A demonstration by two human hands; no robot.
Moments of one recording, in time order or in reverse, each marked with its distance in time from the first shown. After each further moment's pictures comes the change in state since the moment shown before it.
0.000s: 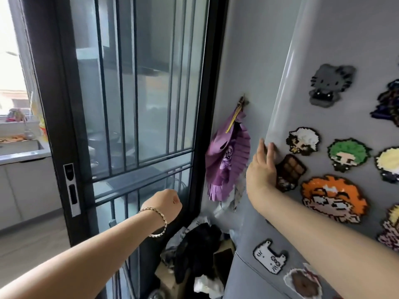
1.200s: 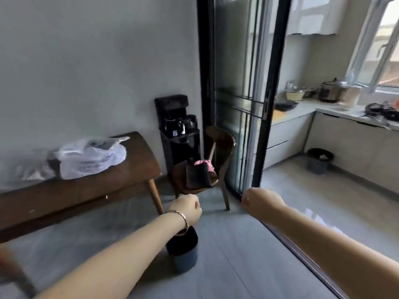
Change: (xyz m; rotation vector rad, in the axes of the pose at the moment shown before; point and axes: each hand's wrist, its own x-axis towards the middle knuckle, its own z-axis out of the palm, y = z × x) left_hand -0.854 -0.130 -0.064 0.150 0.573 -1.700; right_hand -0.693 -0.120 -0.326 0.778 0.729 -2.103
